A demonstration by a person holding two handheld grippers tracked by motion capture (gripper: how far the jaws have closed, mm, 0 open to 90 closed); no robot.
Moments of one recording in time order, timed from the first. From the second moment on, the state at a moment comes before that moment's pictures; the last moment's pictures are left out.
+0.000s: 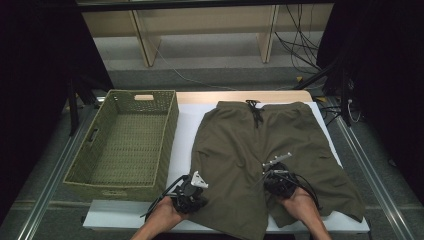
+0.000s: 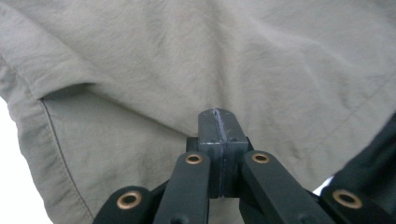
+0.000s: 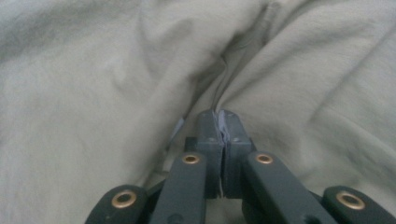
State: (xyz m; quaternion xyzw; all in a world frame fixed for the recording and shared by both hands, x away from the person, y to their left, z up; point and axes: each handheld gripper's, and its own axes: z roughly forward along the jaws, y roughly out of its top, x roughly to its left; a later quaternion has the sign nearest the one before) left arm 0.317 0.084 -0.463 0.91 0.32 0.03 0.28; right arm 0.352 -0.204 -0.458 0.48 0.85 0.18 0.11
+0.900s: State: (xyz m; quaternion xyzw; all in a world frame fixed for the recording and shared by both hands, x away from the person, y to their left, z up) left arm 0.333 0.098 -0.456 0.86 0.42 0.11 0.28; right arm 0.346 -0.216 -0.446 0.49 0.82 0.27 0.11
